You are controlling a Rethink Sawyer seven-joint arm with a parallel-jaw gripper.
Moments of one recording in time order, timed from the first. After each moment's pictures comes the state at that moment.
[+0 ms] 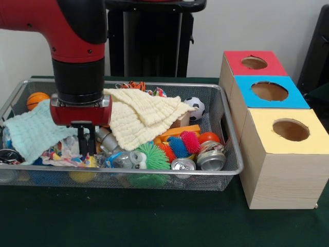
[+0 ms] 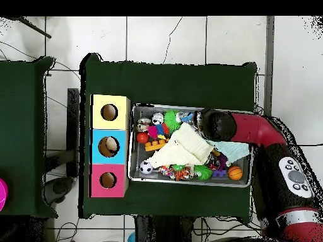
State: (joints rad) arm -0.66 -0.50 0.34 1.42 -0.48 0.57 1.57
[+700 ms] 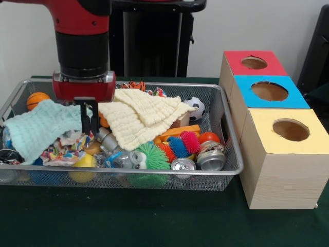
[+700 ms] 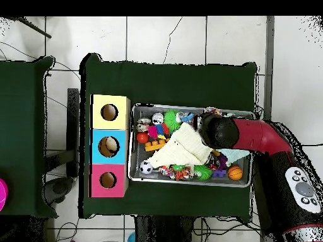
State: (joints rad) arm -0.67 -0.62 0.34 1.54 -0.44 0.57 1.57
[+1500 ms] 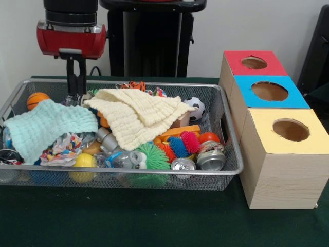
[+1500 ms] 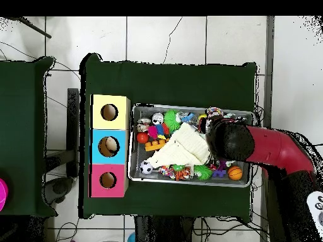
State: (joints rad) arm -0.70 -0.79 0.34 1.64 -0.38 0.57 1.57
